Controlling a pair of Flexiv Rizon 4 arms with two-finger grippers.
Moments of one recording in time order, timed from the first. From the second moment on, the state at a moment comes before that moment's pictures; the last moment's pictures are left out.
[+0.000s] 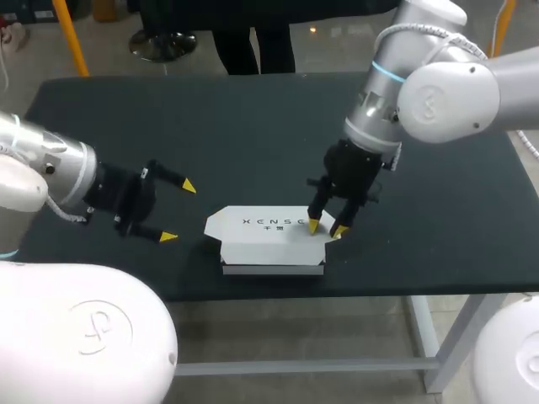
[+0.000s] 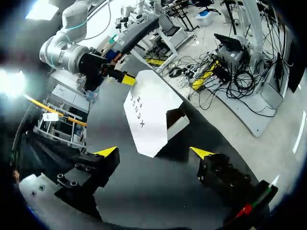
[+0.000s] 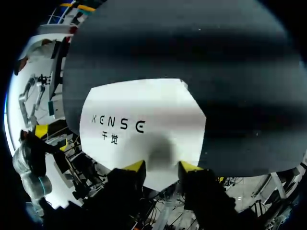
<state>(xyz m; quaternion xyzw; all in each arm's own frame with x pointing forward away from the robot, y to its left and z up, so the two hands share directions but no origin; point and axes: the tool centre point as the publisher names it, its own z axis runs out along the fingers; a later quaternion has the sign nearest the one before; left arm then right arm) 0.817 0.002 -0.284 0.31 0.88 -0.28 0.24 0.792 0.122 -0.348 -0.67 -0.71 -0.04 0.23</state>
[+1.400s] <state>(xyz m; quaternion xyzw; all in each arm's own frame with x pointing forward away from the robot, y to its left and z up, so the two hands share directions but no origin) 0.878 -0.044 -0.274 -0.19 0.96 -0.21 -0.07 0.792 0.113 -0.351 -0.68 -0.70 -0.04 0.22</state>
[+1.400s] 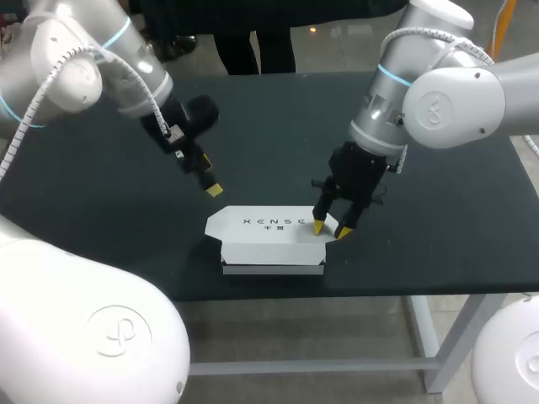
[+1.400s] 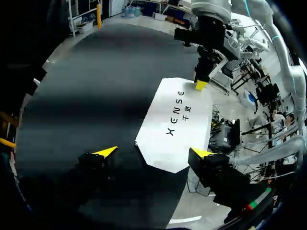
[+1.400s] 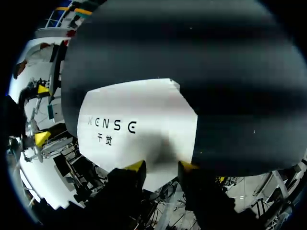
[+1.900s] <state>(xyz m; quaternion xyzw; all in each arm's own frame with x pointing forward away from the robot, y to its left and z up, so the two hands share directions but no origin) 0.871 -0.064 -0.282 -0.41 0.89 -0.17 -0.13 0.791 0.114 -0.355 -0.68 -0.69 -0.04 0.22</state>
